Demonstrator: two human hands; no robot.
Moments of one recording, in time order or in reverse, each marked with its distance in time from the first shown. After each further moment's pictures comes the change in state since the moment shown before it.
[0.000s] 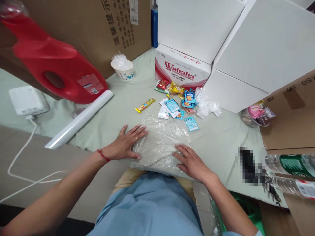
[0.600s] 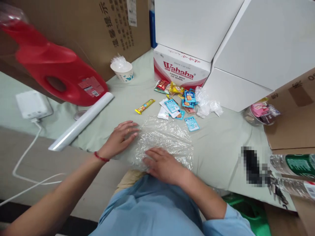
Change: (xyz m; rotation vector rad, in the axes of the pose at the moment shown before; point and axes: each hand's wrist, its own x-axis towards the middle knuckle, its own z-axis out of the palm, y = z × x) left_hand -0.001 0.005 -0.022 -0.211 0.407 -0.186; right_hand 0.076 -0.068 0.024 0.026 0.009 -0.244
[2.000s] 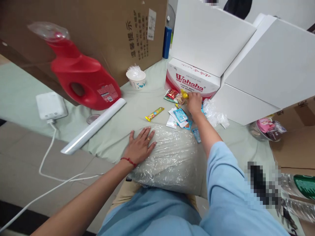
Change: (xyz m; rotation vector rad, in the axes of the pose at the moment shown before) left_hand 0.005 0.018 0.048 0.379 -0.057 -0.141; right_hand 0.160 0.242 -0.140 -0.511 0.520 0.630
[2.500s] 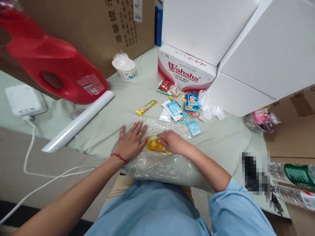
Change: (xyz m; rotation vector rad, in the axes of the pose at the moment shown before) left_hand 0.001 0.003 -0.004 -0.016 0.002 0.001; right_hand -0.190 -0.073 -0.067 0.619 -0.717 -0.393
